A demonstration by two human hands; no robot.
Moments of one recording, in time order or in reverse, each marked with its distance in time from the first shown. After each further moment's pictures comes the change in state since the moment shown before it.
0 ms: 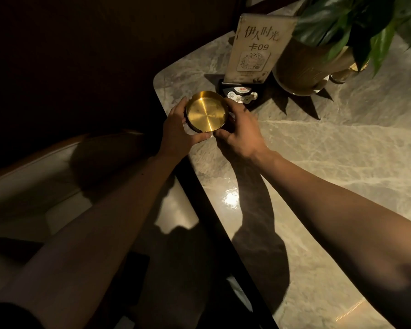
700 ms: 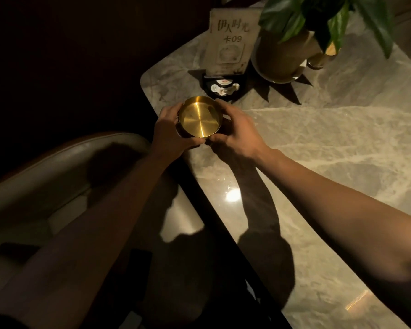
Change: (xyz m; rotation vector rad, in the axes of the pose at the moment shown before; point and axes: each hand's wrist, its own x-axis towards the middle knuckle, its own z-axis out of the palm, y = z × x) left_hand -0.034 0.023 -0.004 0.073 -0.070 0.082; right_hand -0.038 0.011 -0.021 0.031 -0.052 -0.046
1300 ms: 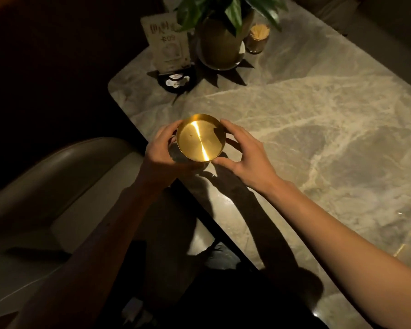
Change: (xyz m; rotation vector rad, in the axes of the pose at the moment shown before) left_hand -0.132 0.098 0.032 -0.038 -0.181 0.172; right_hand -0.198 -0.004 -0.060 0.232 0.199 -0.059
